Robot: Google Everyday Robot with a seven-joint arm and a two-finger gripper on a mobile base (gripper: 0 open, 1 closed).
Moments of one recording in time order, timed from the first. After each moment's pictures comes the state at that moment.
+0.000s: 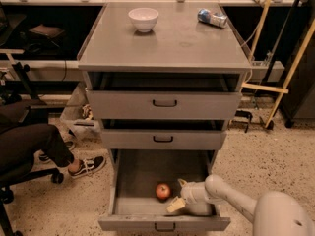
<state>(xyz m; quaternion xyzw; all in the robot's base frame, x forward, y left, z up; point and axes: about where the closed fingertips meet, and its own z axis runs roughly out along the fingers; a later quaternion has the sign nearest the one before) 0.586 -0.087 0.178 -0.44 0.79 0.29 0.30</state>
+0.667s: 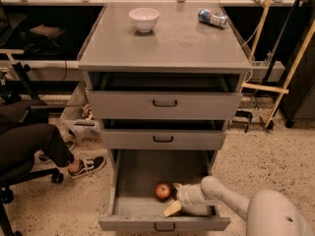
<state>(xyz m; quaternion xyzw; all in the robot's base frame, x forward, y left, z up) 0.563 -0.063 0.168 -0.45 0.79 0.32 0.28</state>
